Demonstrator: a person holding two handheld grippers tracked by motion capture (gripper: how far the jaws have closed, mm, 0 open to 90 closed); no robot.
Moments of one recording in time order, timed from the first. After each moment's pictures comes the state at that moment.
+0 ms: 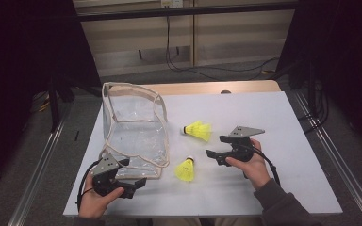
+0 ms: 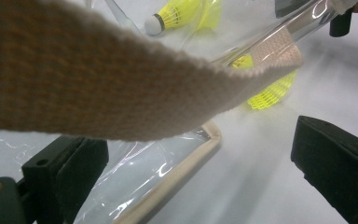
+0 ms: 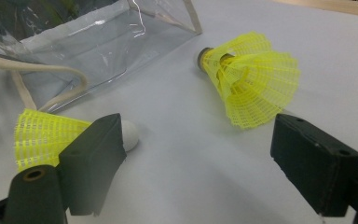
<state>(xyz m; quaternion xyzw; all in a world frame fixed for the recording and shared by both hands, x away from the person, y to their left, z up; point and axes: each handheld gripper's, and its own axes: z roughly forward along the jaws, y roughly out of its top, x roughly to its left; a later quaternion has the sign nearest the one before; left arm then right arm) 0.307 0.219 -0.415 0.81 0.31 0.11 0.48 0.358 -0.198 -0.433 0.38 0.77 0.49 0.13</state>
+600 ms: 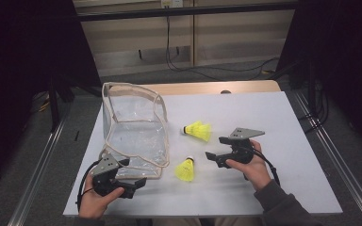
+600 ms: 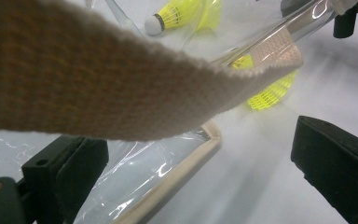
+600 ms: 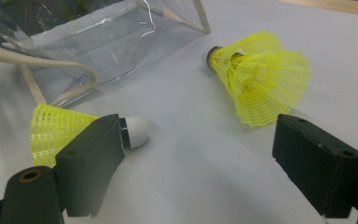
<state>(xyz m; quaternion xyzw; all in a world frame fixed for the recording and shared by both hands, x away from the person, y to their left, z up) 0.306 0.219 -0.415 0.81 0.31 0.11 0.48 0.352 -0.195 -0.432 0.38 0.78 0.49 0.12</state>
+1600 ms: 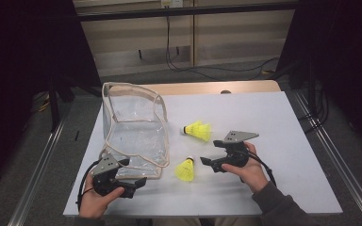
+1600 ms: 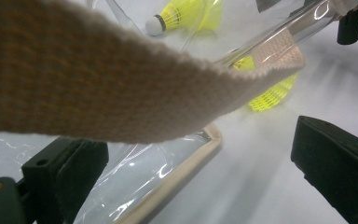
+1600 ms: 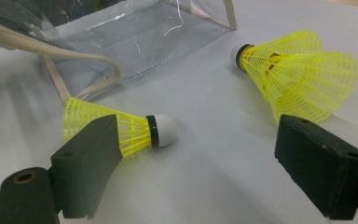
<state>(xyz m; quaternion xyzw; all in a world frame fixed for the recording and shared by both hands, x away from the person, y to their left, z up) 0.307 0.218 -0.415 0.81 0.32 0.11 0.48 0.346 -0.181 -0.432 0.35 0.79 0.49 0.11</state>
